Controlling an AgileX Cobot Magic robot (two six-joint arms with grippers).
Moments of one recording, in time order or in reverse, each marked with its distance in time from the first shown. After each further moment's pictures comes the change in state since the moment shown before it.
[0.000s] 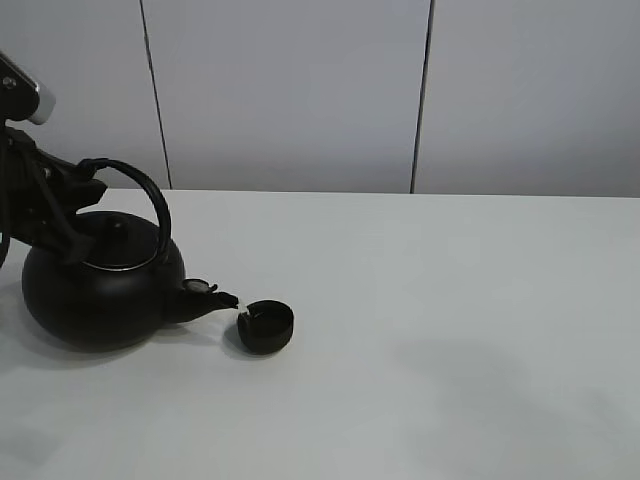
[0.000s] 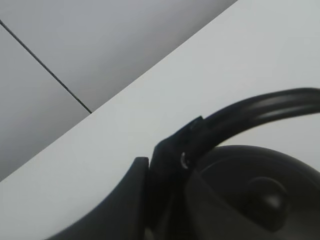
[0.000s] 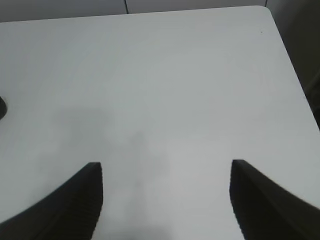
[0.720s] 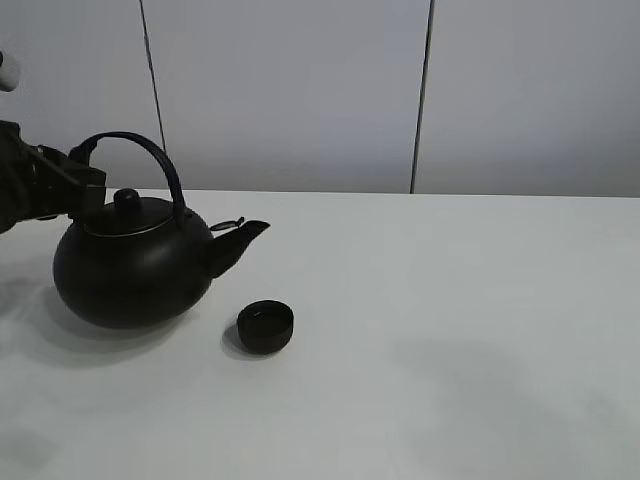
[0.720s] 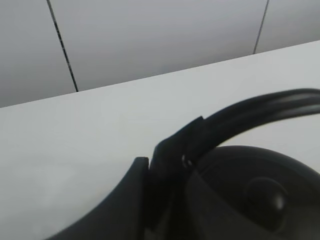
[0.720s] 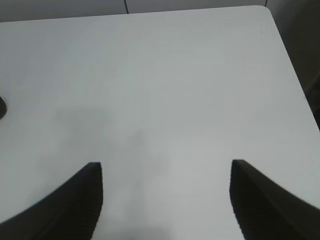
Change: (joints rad) left arm 0.030 0.000 0.006 0.015 -0.048 -0.460; right arm 0.000 0.000 0.000 0.000 0.000 0.000
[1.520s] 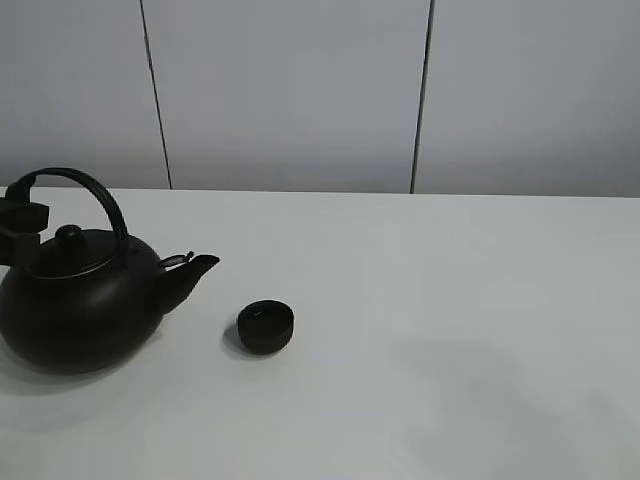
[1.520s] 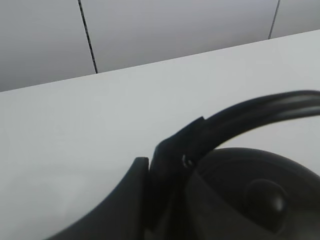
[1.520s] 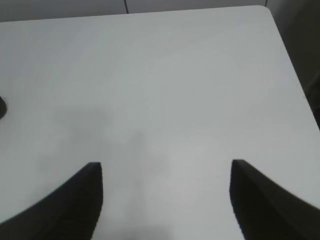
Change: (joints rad) left arm 0.134 0.050 0.174 0.056 -0.260 0.080; right arm 0.000 0.000 0.000 0.000 0.001 0.000
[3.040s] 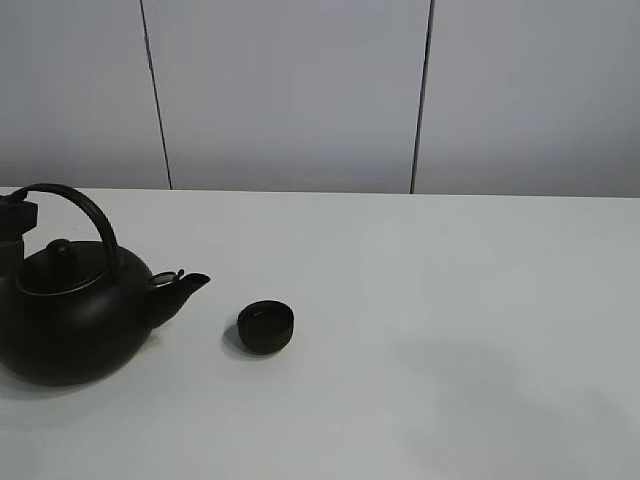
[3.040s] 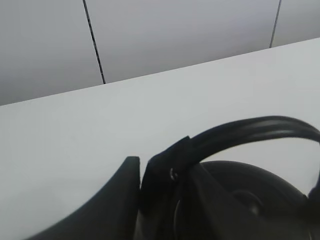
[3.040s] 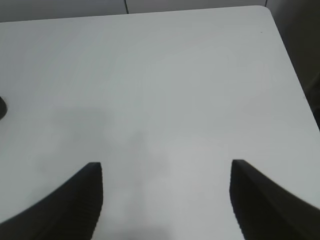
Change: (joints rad) left arm 0.002 -0.014 0.091 -0.043 -0.113 0.069; right arm 0.000 0.000 0.000 0.000 -0.001 0.000
